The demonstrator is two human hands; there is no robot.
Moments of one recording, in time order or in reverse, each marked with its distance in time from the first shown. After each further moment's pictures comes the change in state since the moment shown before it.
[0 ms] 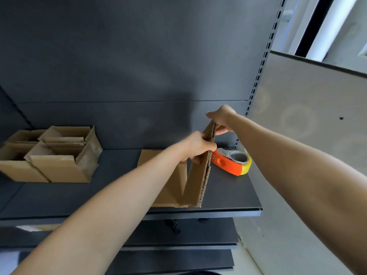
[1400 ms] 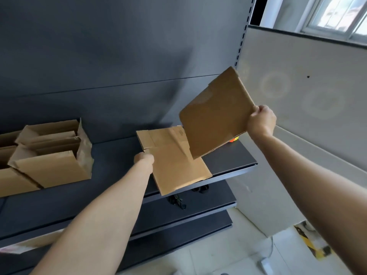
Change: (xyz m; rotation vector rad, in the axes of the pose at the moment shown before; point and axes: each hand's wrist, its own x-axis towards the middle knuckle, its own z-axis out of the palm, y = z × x) left_hand 0.002 -0.214 -0.073 -0.440 0.460 -0.502; right_hand -0.110 0.093 0.036 0.084 0.852 0.053
